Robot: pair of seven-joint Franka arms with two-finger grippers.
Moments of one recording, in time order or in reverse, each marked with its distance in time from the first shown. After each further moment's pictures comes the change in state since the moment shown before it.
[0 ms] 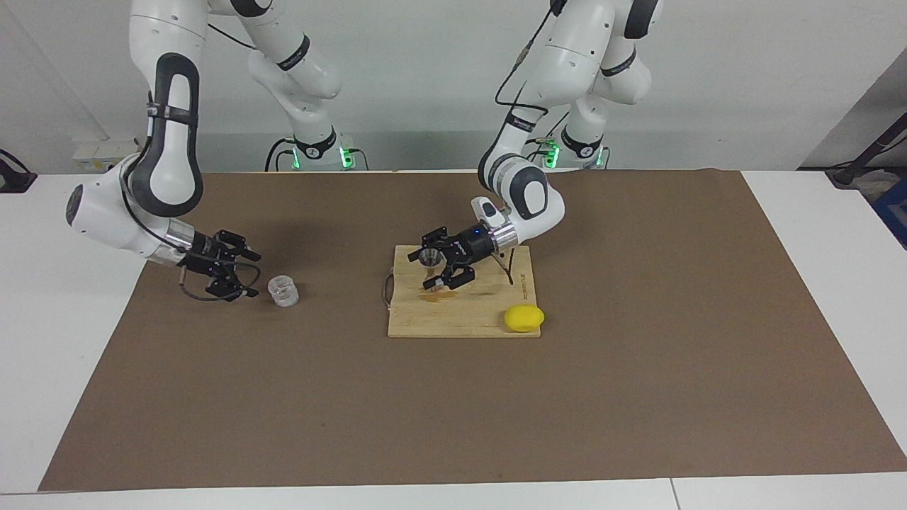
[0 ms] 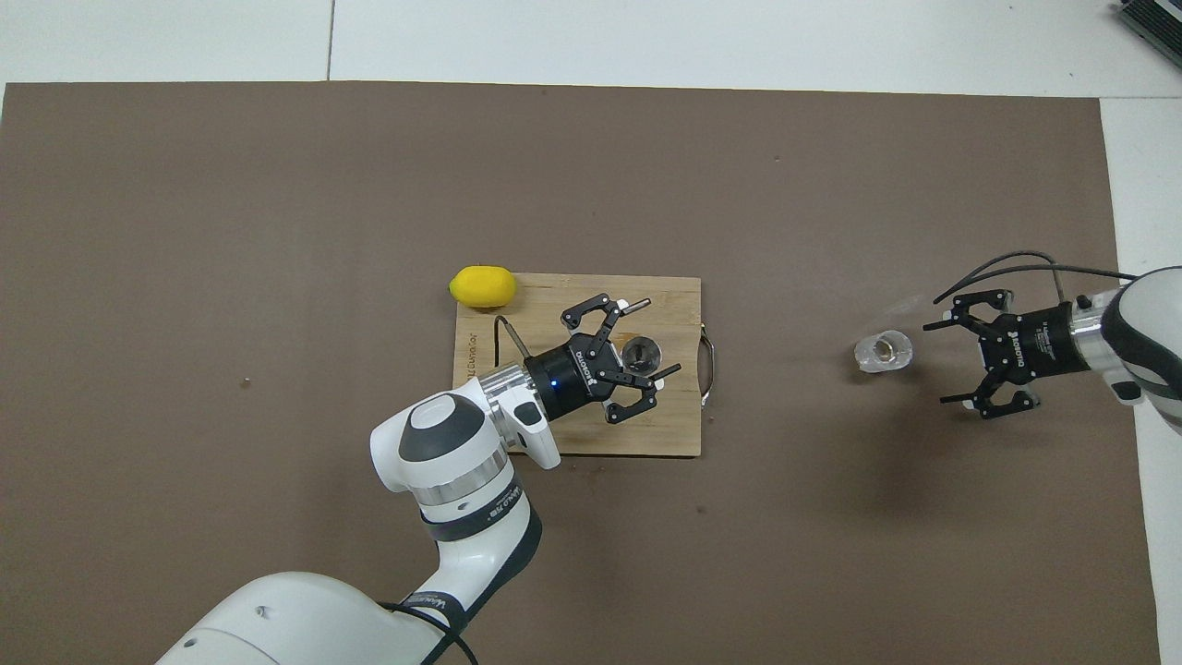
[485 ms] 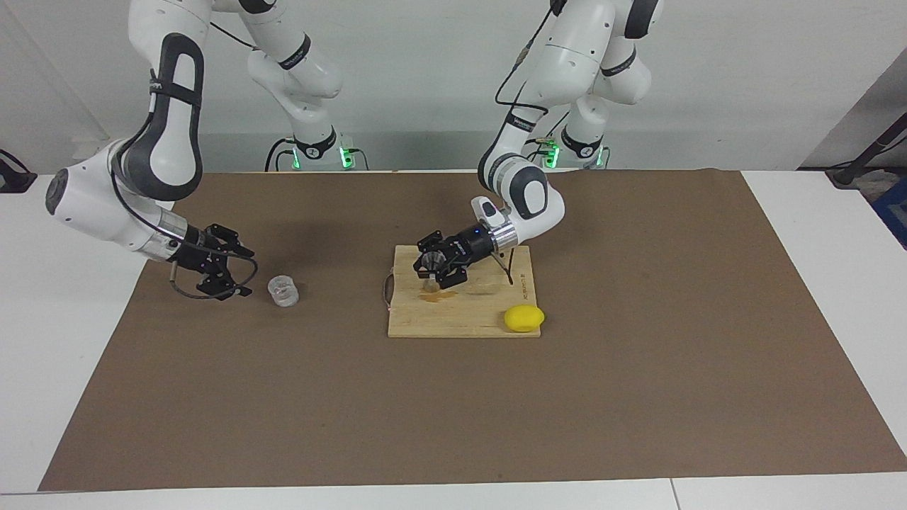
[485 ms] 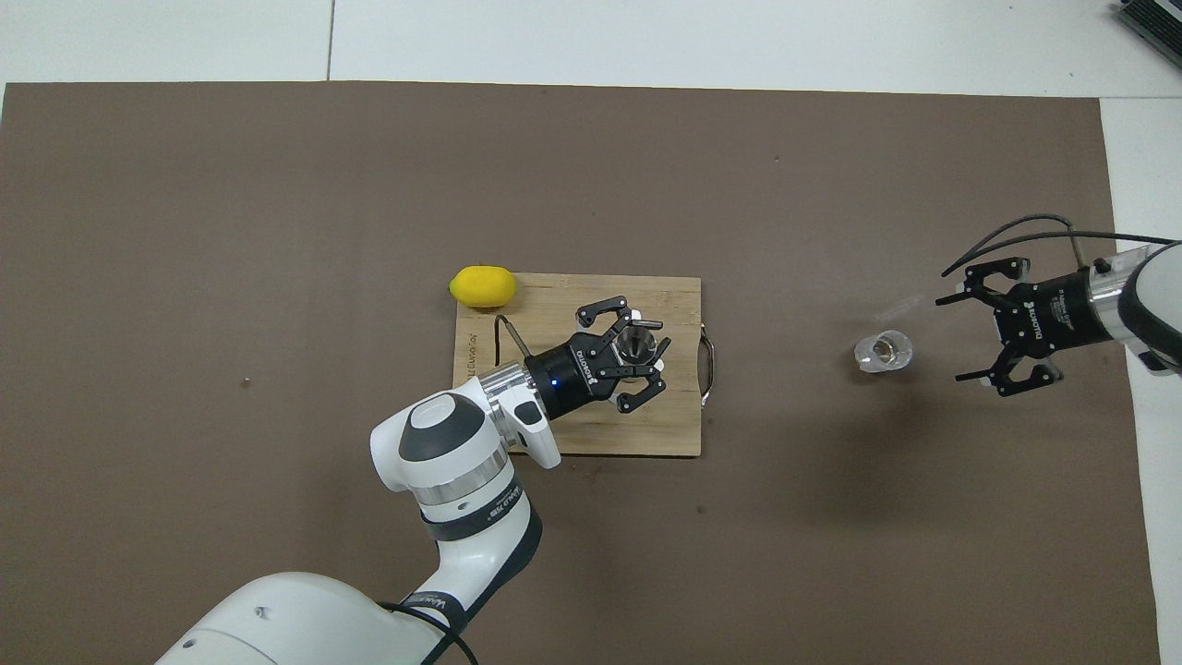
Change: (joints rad) left arm 0.000 -0.001 0.000 0.002 0.000 -0.001 0.000; right arm 0.044 -0.041 0.000 0.088 -0.097 -0.053 0.107
